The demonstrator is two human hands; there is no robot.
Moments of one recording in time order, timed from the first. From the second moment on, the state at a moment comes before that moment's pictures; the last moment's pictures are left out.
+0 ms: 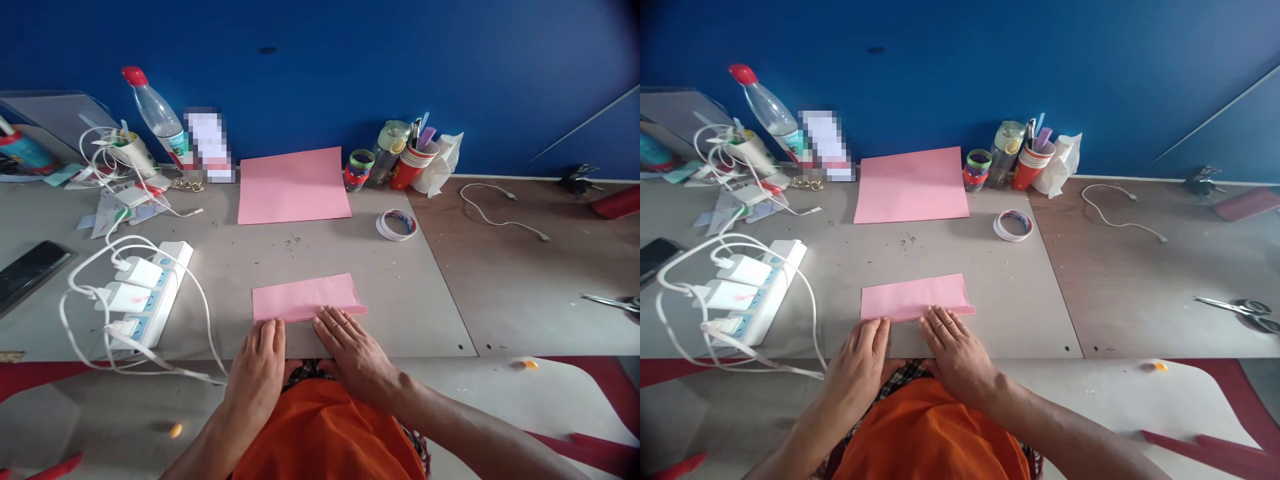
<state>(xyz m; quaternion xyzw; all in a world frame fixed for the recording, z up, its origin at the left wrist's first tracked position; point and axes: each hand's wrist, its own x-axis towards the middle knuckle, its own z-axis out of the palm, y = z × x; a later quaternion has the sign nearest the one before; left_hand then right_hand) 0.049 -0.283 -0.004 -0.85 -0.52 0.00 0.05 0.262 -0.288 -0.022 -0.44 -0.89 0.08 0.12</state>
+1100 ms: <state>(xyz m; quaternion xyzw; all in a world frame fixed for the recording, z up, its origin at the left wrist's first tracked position) 0.055 -0.235 0.014 -0.90 -0.43 -0.02 -0.04 0.281 -0.268 0.007 -0.46 -0.85 0.16 0.22</state>
